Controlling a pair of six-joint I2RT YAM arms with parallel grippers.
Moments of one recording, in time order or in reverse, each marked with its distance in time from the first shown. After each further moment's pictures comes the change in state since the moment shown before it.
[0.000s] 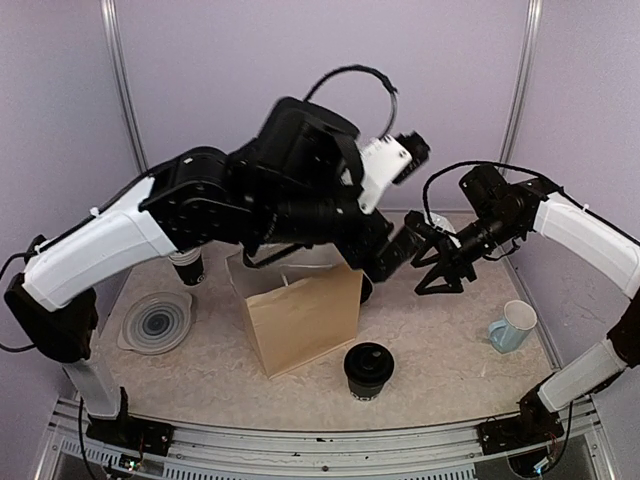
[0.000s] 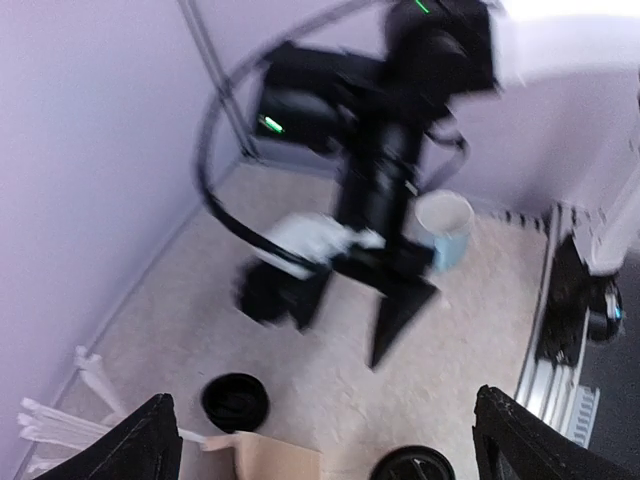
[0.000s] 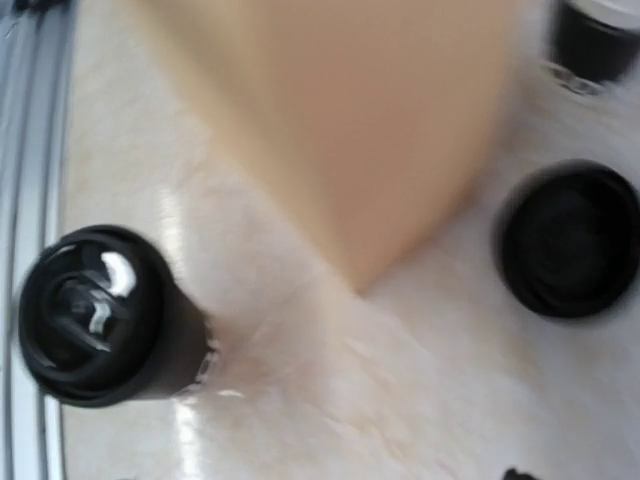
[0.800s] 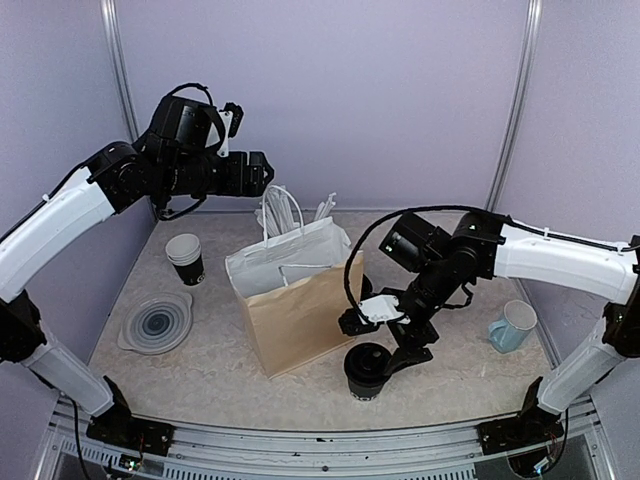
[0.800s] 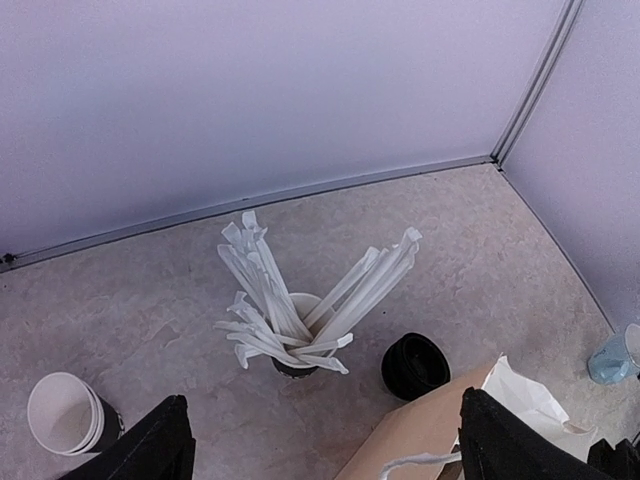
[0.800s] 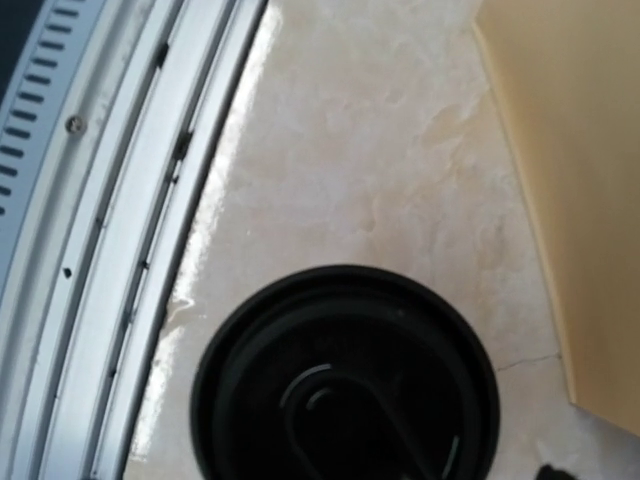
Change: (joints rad) left arm 0.562 -0.367 -0.472 0.101 0.019 -0.368; right arm 0.555 0.069 -0.034 0.013 0.308 -0.030
